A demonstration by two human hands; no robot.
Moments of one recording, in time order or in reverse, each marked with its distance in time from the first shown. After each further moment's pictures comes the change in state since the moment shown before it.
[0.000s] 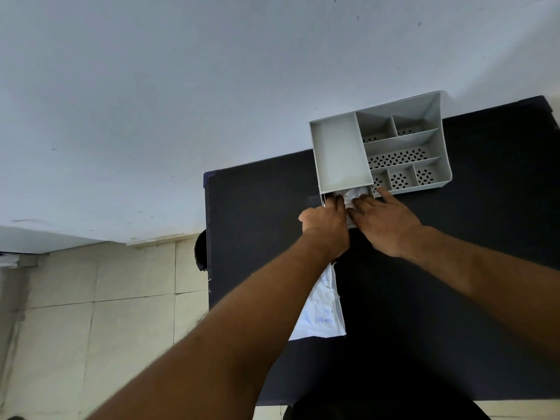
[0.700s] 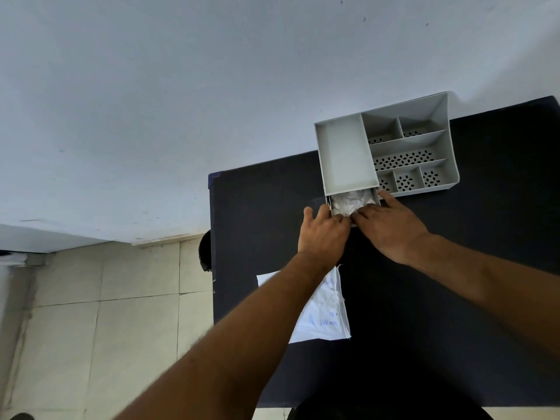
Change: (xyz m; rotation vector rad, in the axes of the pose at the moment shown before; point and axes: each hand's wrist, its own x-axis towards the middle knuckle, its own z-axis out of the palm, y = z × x) left_hand -0.024 -0.011 0.020 -0.003 0.321 0.124; right_hand 0.002 -0.003 0.015 0.057 0.119 -0.002
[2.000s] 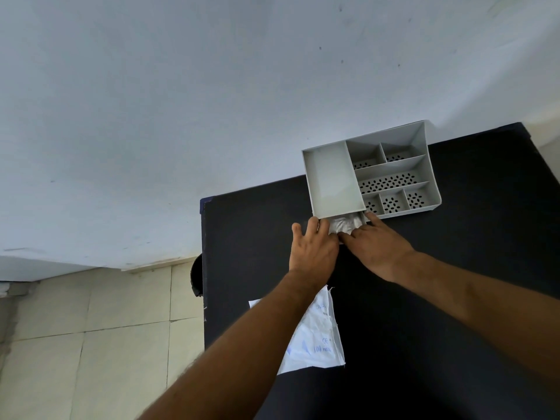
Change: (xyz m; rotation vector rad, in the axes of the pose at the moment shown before) left_hand 0.010 -0.001 -0.011 0.078 0.047 -0.035; right_hand 0.005 0.006 -0.007 0.041 0.016 -0.018
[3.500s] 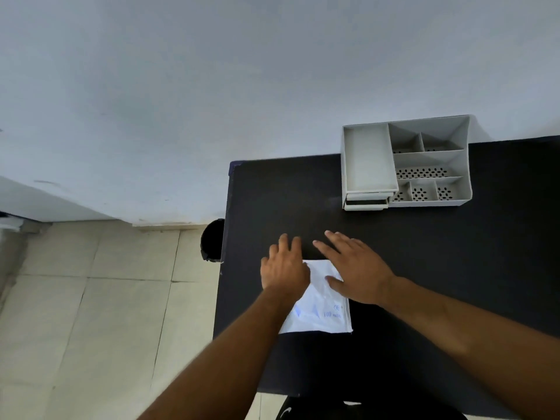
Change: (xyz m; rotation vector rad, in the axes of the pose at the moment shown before) left_hand -0.124 -0.037 0.041 -0.438 -0.286 -0.561; right_hand -0.015 -0.111 0.024 0.305 -0.088 -0.069
